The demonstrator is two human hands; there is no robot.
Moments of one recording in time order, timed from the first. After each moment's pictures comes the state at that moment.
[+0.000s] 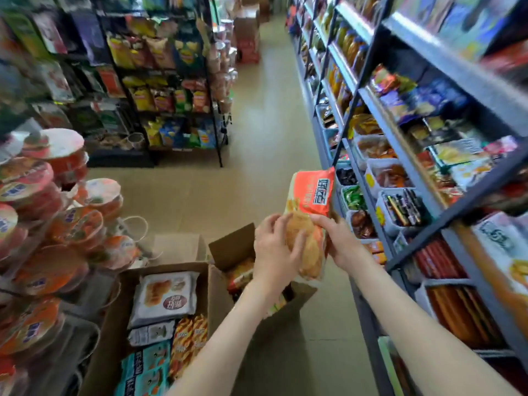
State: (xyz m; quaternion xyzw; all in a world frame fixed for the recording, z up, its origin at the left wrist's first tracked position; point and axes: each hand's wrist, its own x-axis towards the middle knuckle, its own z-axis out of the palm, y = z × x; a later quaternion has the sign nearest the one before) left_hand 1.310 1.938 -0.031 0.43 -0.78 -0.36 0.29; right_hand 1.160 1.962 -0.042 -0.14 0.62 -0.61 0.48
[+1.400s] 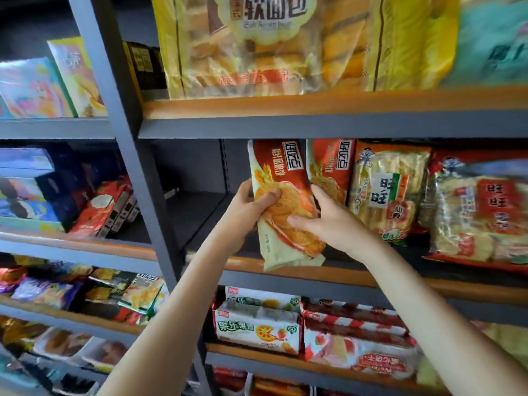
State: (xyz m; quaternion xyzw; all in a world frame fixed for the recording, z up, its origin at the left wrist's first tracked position) left_hand 0.837 2.097 0.192 -0.19 -0.66 -0.72 -0.10; right_hand 0.921 2.252 0.202 -0.01 0.86 -0.49 -0.10
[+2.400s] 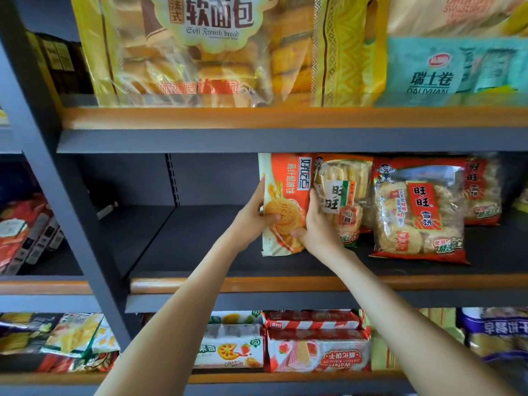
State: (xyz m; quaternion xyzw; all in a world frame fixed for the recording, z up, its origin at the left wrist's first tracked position) left_hand 0.785 2.185 0.160 -0.38 -0.70 -0.59 -0.13; right_hand 0.882 2.325 0.145 0.12 0.92 -0.27 -0.25
